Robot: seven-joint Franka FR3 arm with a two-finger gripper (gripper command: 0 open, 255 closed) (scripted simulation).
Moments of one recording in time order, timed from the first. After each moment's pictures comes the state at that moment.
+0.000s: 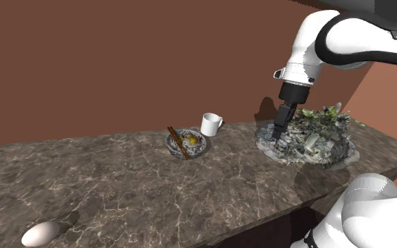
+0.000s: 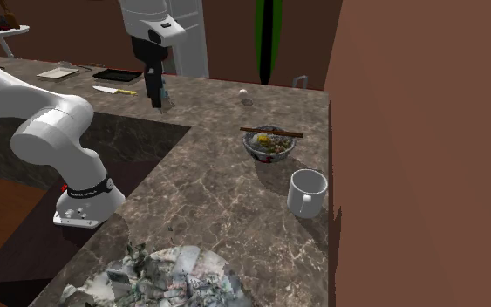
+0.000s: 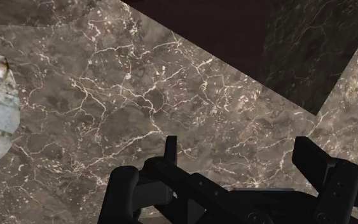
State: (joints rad) arm 0.02 -0.77 -0.06 -2.41 0.12 1.50 -0.17
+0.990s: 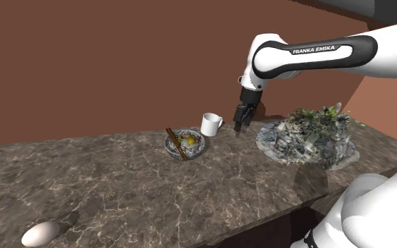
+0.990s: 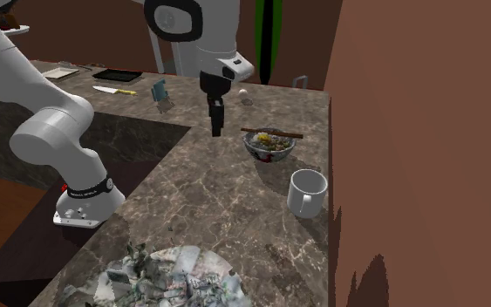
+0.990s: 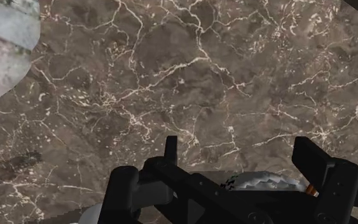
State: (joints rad) arm 0.00 -0.32 -0.08 -2.24 0.06 1.81 -0.23
